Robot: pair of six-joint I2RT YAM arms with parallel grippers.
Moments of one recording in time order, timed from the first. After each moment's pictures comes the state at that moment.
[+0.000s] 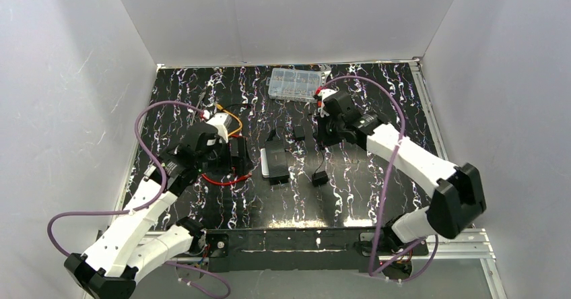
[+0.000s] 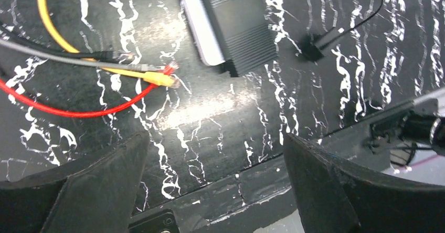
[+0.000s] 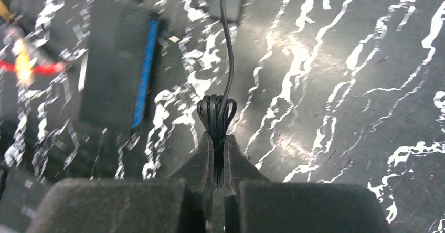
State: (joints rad) left arm -0.55 0.86 0.96 -0.90 0.05 -0.43; right arm 0.65 1.43 1.16 -0.60 0.00 0.26
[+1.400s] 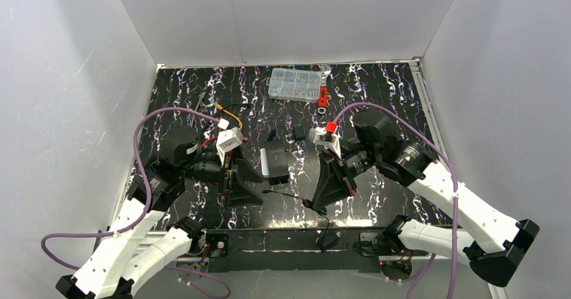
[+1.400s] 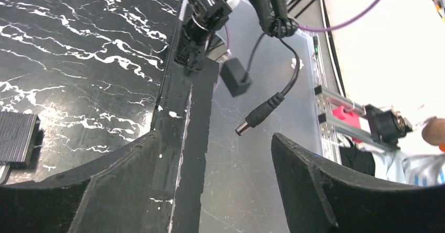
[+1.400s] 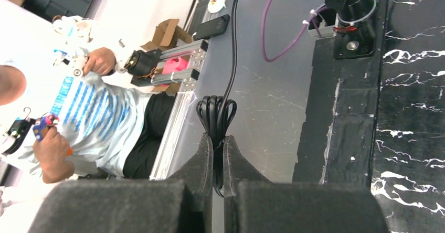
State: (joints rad) left arm -0.55 0.72 0.96 -0.67 1.02 -0.18; right arm 0.82 0.99 1.08 -0.59 -1.25 0.23
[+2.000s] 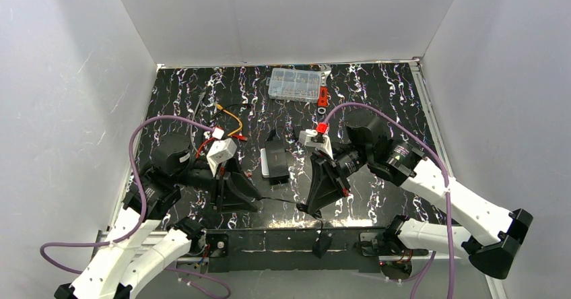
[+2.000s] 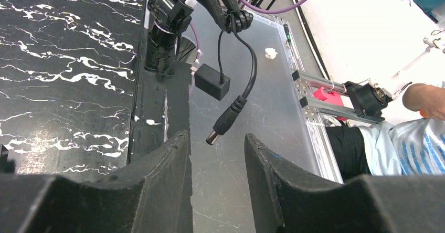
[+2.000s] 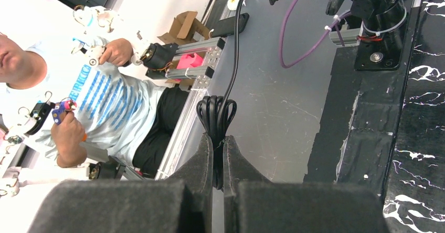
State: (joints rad) left arm -0.55 0.65 0.92 -0.61 1.17 -0.18; right arm 0.89 1.04 1.08 -0.45 -1.29 0.31
